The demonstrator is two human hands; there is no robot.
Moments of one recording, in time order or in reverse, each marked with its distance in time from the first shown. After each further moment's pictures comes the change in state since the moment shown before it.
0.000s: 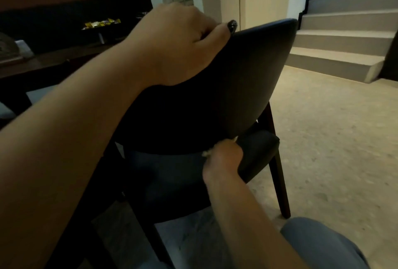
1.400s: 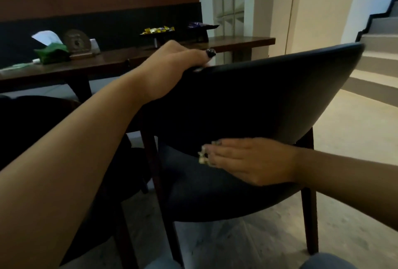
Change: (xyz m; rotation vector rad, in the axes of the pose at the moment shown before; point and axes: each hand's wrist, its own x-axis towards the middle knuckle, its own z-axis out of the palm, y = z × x) left_hand -0.045 -0.087 -0.006 -0.719 -0.034 -0.309; right_hand 0.004 -0.076 0.005 1.480 0.977 2.211
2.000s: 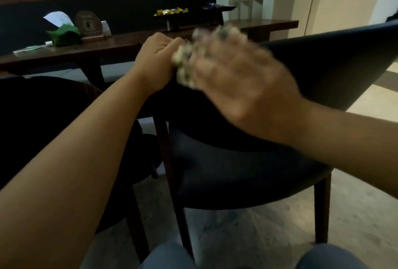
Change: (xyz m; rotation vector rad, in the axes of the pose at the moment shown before) left_hand -0.005 -0.059 -0.015 0.006 0.340 0.046; right_hand 0.076 0.033 -0.027 -0.100 0.516 0.418
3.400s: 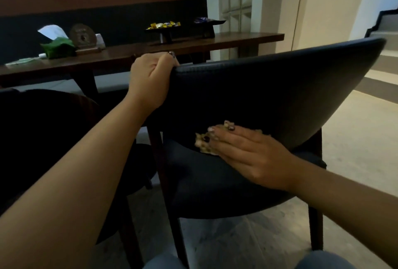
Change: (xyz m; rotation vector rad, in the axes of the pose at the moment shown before) left_hand -0.011 -0.003 0.011 0.043 0.190 0.069; right_hand -0.087 -0.032 -0.001 0.220 -0.174 -0.076
